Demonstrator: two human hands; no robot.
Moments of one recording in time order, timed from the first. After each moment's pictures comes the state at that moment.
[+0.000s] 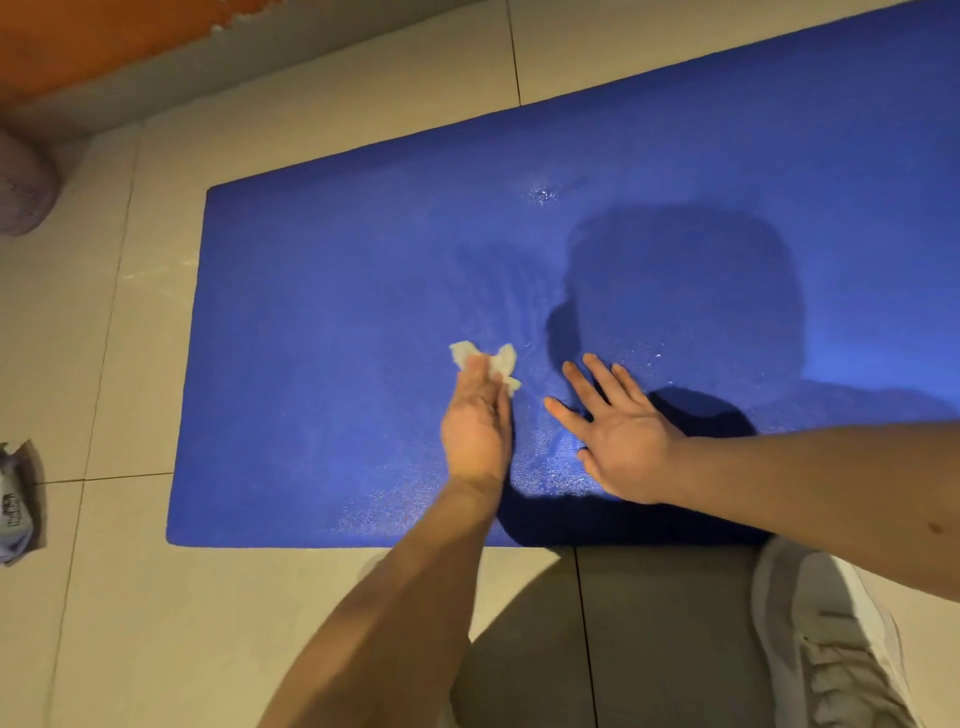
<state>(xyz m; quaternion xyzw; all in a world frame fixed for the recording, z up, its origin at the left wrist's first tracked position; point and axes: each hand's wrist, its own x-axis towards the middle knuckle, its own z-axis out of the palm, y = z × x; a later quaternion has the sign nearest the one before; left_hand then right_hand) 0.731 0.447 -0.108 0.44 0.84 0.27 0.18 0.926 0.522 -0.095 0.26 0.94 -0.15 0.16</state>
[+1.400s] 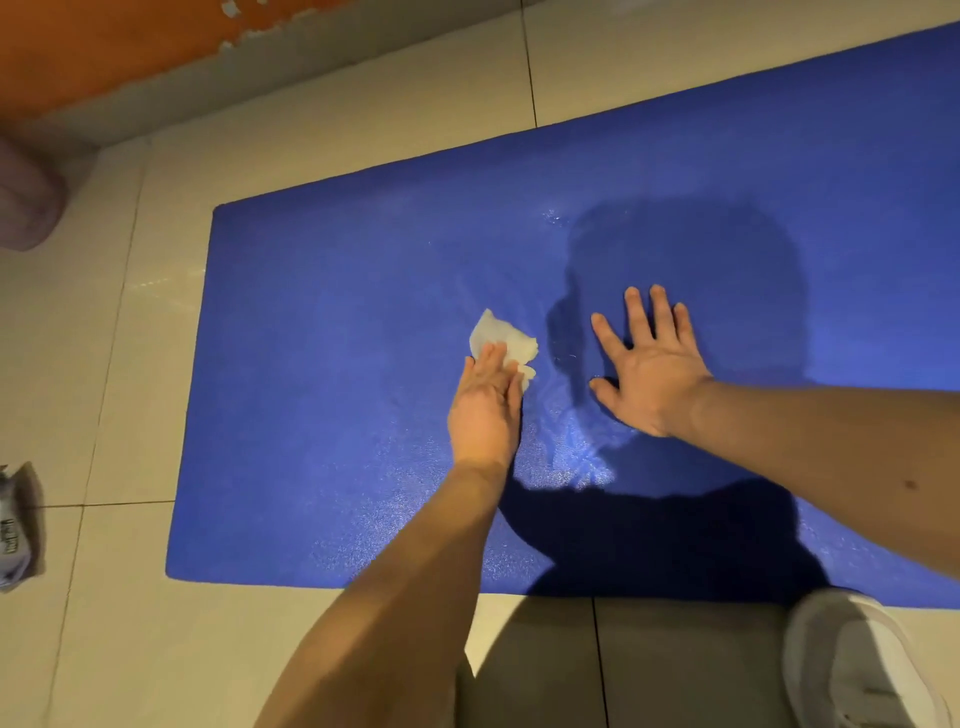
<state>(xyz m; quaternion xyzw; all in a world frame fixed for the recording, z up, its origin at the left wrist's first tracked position) 0.704 0.500 -0.117 0.46 0.84 0.22 0.19 0.888 0.624 -0.091 0.42 0.87 -0.12 0.21</state>
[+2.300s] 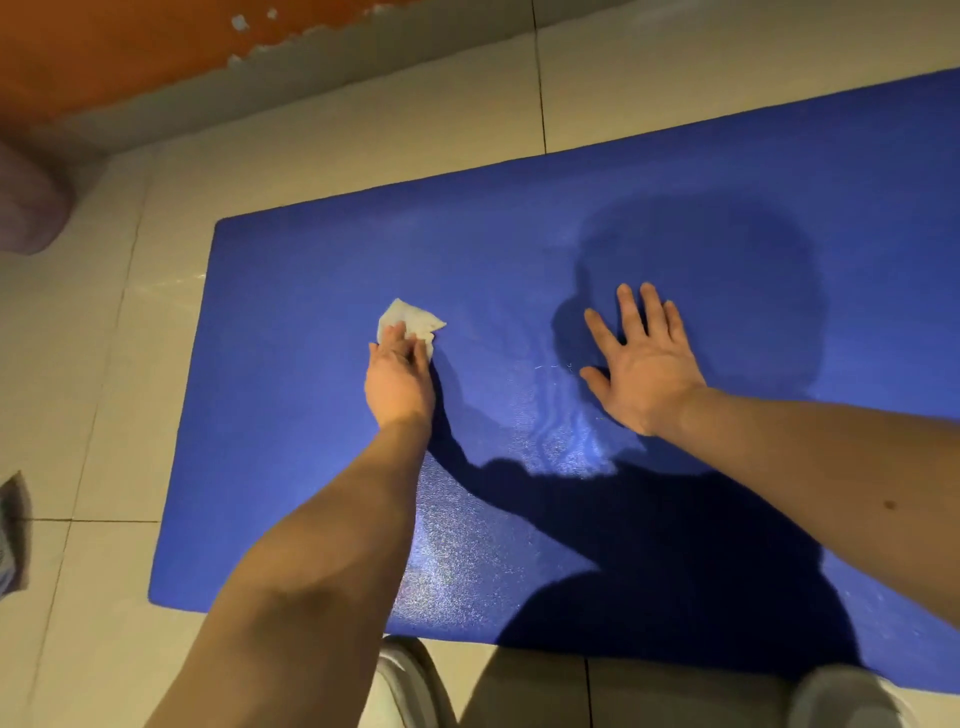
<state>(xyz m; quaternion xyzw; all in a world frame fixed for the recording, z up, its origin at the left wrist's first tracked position) 0.603 0.554 -0.095 0.28 0.93 0.20 0.15 0.863 0.668 -0.097 0.43 0.88 -0.11 0.15</state>
